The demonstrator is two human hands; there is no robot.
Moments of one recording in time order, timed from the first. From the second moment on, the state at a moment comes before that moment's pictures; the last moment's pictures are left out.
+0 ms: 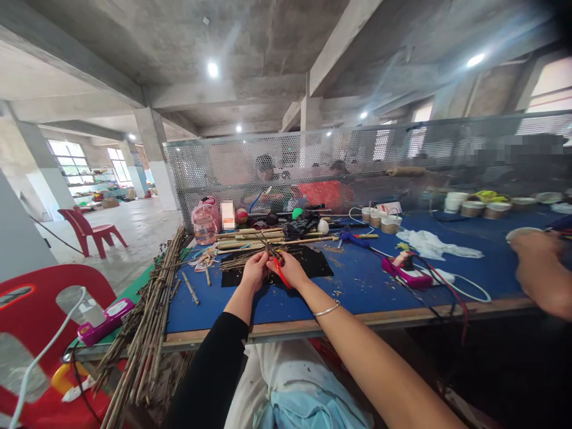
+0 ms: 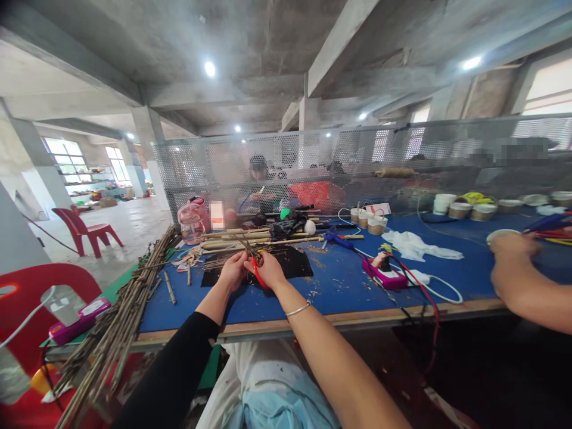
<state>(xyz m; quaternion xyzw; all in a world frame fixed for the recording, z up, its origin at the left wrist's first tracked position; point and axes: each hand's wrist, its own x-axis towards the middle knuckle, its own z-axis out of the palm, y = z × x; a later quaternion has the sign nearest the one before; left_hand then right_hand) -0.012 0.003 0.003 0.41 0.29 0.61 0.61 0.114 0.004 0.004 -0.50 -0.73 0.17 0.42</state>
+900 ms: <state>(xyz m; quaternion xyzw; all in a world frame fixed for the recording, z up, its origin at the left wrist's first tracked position) -0.013 0.011 -0.003 0.40 0.33 0.63 0.58 0.117 0.002 0.006 -0.57 -0.74 0.13 0.34</state>
